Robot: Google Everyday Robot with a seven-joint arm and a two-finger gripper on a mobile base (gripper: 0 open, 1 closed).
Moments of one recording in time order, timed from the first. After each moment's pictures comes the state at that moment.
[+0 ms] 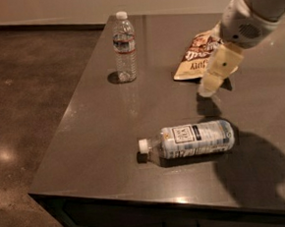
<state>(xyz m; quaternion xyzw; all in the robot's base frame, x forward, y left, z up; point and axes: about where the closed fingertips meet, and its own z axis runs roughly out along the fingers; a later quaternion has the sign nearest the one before) 0.533 -0.165 0.959 -0.56 0.79 0.05 0.23</state>
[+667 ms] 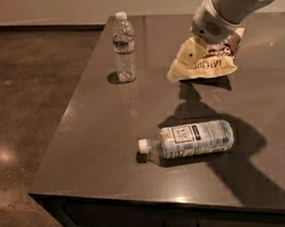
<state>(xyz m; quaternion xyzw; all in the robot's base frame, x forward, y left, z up) 0.598 -0.118 0.951 -0.51 0.81 0.08 0.29</state>
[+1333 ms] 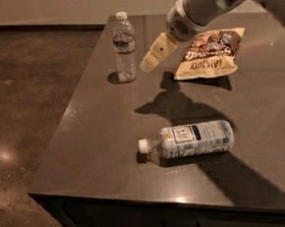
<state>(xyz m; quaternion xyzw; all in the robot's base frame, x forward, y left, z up) 0.651 -0.072 0.946 -0.46 0.82 0.09 0.33</state>
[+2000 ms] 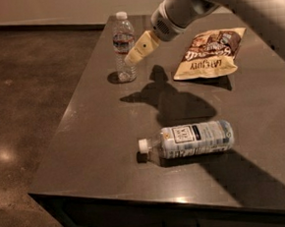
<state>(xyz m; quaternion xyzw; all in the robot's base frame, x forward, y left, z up) 0.695 -0.035 0.935 -0.42 0.83 0.12 0.35</state>
